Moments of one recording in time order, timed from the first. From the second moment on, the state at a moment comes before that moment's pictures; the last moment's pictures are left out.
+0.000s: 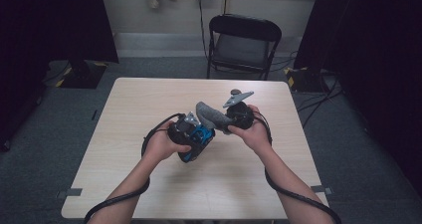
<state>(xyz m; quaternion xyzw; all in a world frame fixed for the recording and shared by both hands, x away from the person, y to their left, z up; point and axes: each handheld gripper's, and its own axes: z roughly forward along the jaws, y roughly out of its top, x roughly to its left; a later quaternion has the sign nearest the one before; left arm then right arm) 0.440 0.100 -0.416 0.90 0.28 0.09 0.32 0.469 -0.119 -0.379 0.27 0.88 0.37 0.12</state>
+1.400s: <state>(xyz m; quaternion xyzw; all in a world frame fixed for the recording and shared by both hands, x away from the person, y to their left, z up) 0.437 0.088 -0.409 0.90 0.28 0.08 0.33 0.469 -0.130 -0.365 0.28 0.87 0.39 0.12</state>
